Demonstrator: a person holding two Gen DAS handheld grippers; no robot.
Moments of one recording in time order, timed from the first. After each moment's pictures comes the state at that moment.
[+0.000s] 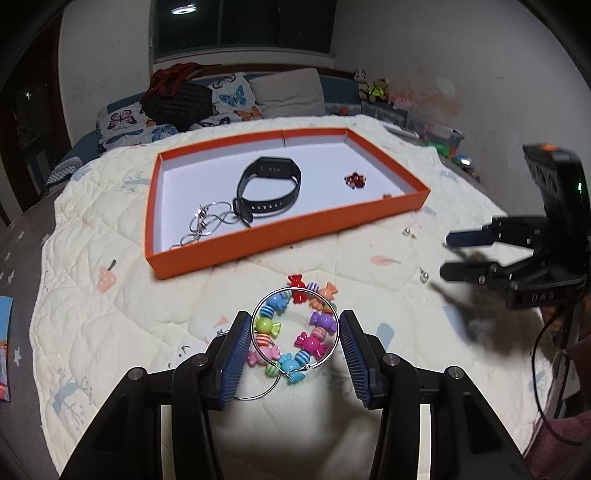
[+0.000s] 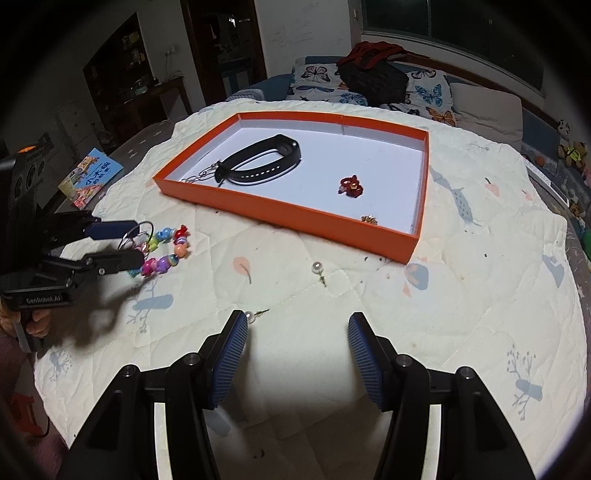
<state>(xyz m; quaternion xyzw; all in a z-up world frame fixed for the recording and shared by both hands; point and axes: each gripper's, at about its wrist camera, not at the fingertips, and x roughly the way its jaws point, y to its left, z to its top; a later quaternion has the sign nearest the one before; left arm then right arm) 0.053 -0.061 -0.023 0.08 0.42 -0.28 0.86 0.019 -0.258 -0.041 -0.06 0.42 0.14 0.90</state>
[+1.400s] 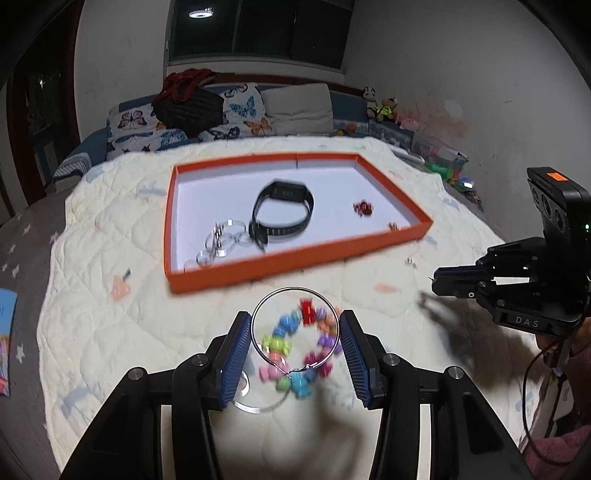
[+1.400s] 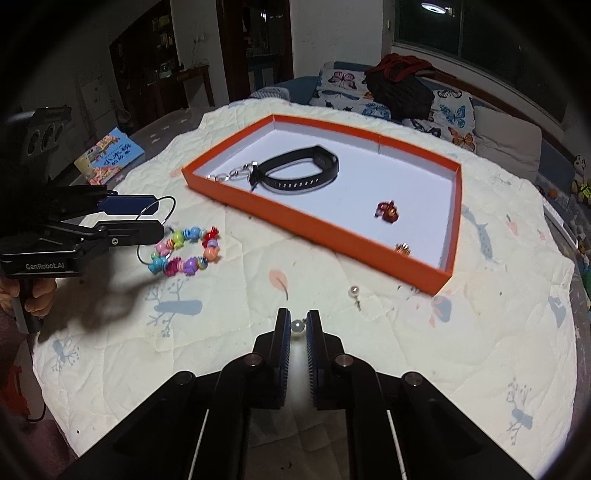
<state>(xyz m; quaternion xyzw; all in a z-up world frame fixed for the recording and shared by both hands) 0.061 -0.051 -0.004 0.04 0.40 -0.27 0.87 0.020 -0.235 -0.024 -0.10 0.40 0.16 0.90</state>
